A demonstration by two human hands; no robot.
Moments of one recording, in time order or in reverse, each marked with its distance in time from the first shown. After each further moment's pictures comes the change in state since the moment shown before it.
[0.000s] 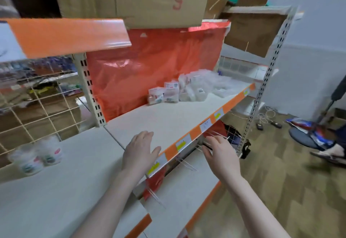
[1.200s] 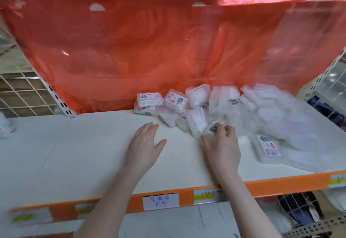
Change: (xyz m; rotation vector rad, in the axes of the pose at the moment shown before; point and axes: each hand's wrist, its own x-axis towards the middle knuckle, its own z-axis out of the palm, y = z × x) left_hand 0.261 0.114 0.151 0.061 0.210 -0.602; right_hand 0.366 0.149 0.147 0.416 -0.160 -0.293
